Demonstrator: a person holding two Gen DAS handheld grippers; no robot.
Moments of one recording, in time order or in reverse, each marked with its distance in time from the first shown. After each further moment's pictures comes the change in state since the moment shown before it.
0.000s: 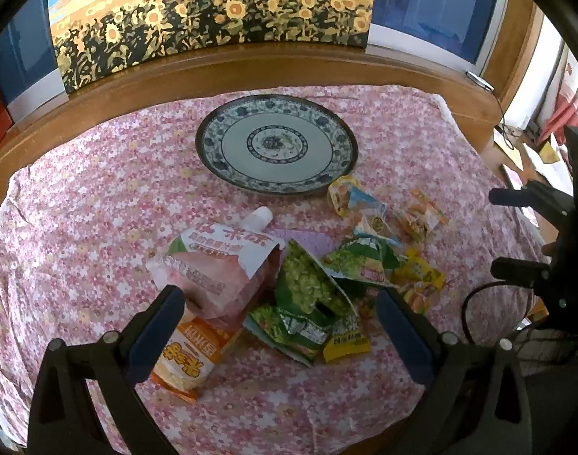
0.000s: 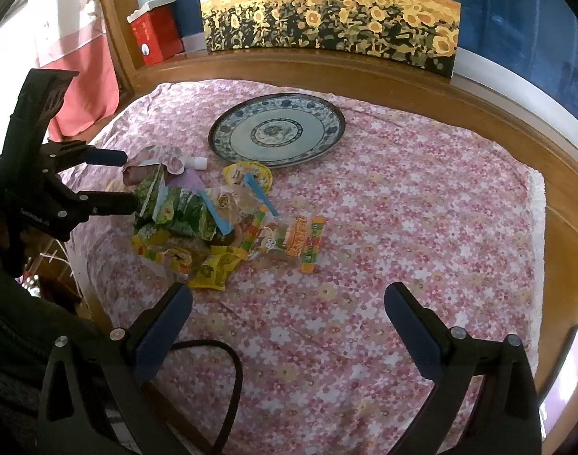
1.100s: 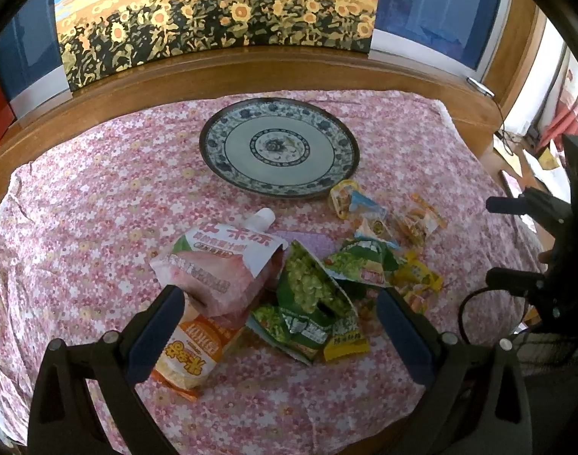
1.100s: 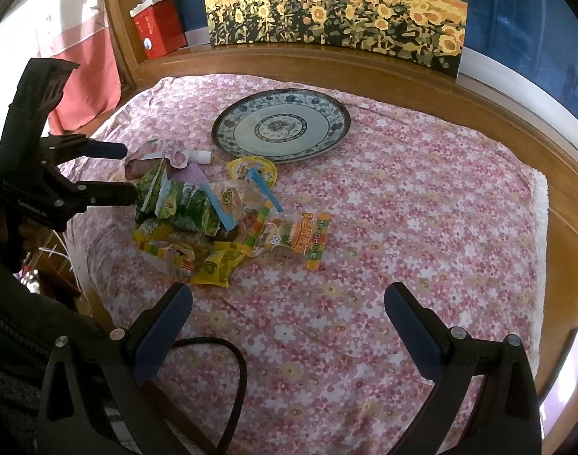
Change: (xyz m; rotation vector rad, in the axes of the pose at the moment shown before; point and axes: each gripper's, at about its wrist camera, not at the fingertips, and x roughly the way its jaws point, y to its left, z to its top) left arm -0.003 0.002 -0.003 -0.018 -0.019 -0.010; right arm 0.003 0.004 0.002 -0.015 0.016 0.000
